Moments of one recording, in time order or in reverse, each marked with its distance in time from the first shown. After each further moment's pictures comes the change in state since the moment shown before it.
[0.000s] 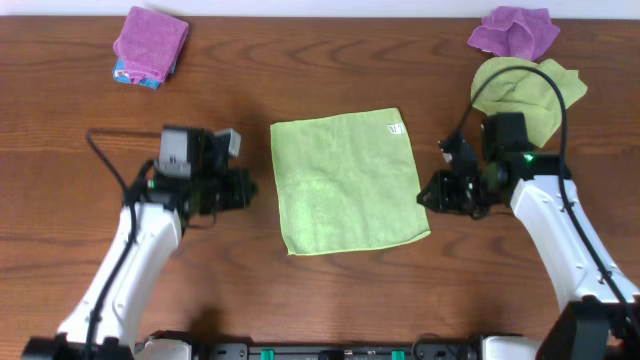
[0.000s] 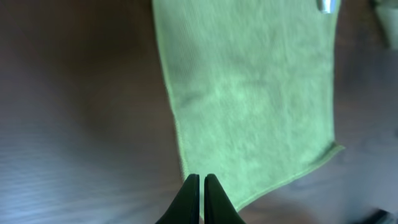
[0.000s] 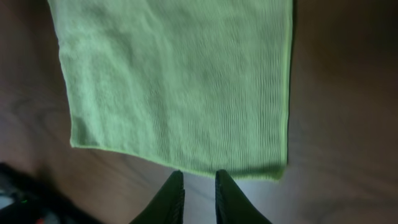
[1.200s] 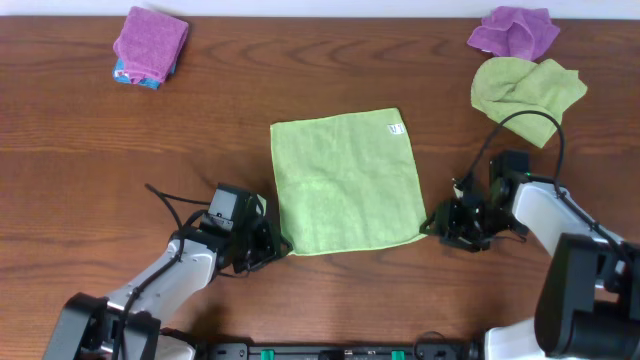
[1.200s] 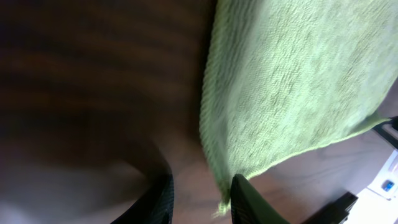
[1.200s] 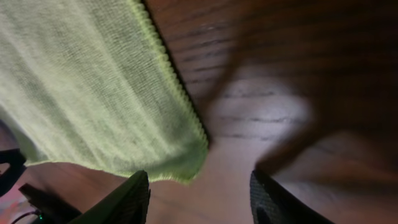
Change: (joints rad) left arm -0.224 0.074 -0.356 0.315 0.031 -0.443; right arm -0.141 0.192 -0.183 0.111 -0.008 0.084
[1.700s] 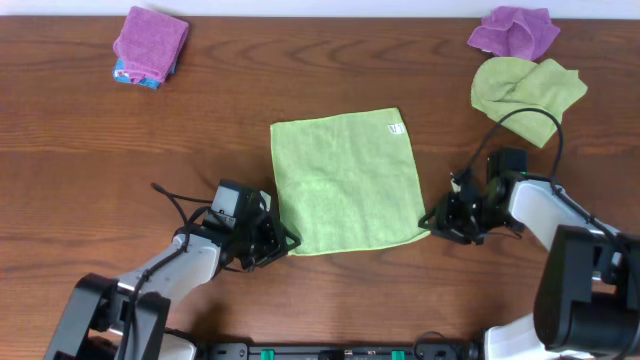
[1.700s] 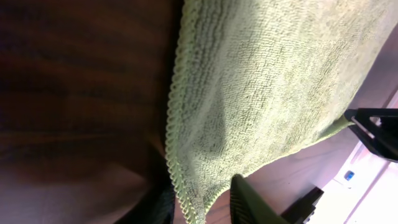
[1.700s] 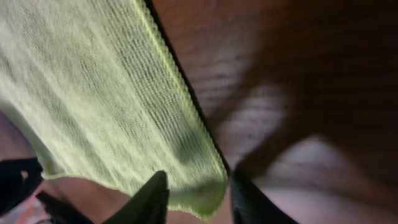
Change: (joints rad) left arm 0.000 0.072 0.002 0.103 0.084 -0.084; right arm 0.018 0.026 0.000 0.089 -0.041 0.048
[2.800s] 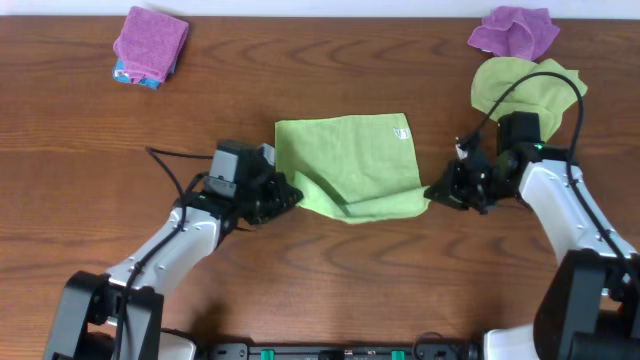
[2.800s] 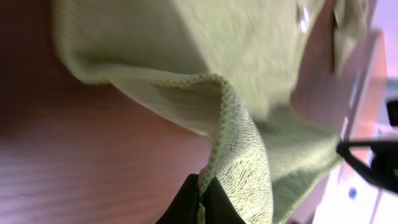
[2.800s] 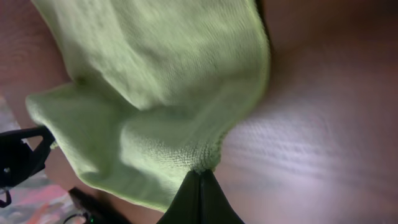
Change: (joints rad) left arm 0.051 0.020 0.219 0.029 -0.047 0.043; right arm 0.042 -0.075 0.217 -0.123 -0.063 0.029
